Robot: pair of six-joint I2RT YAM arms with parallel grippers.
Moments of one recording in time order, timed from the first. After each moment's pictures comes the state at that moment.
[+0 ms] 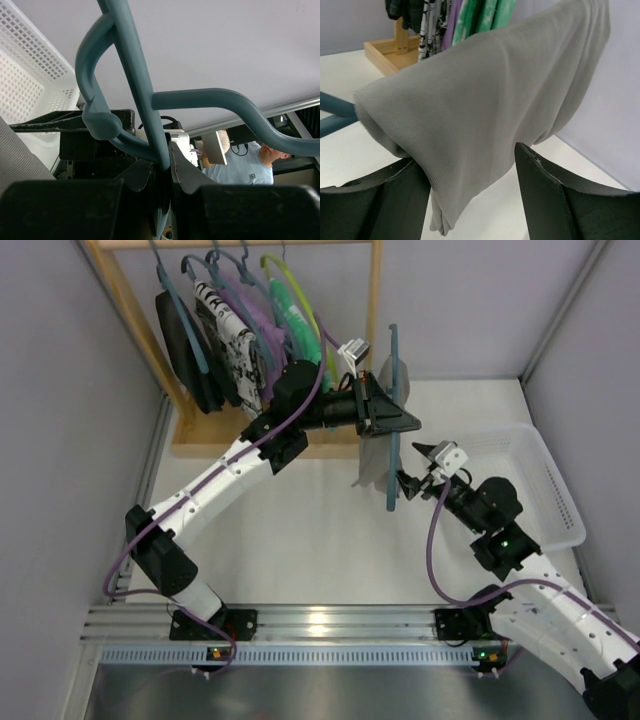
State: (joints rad) left arm -0.76 1.61 1.65 0.05 0.70 -1.21; right arm 0.55 0.72 0.57 0.27 -0.17 -0.26
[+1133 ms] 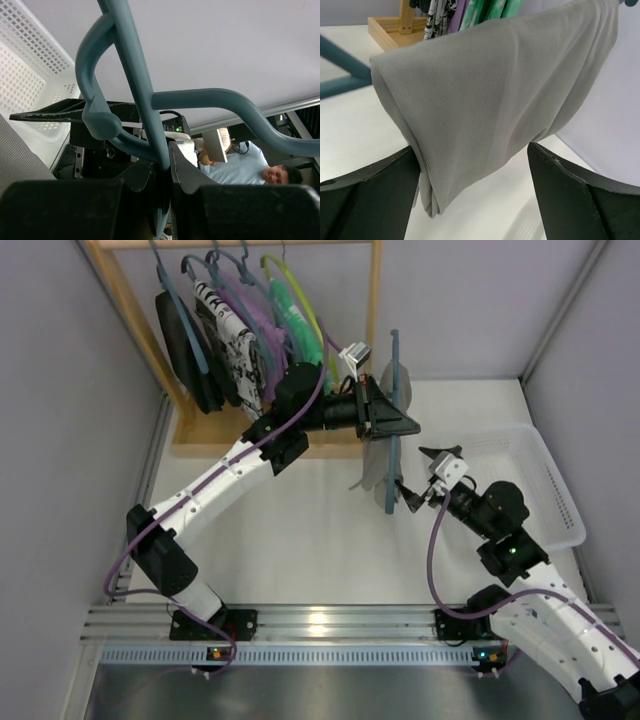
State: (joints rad) left arm -0.76 1.61 1.63 0.05 0.71 -1.21; right arm 0.49 0.65 0.57 0.15 -0.29 -0.35
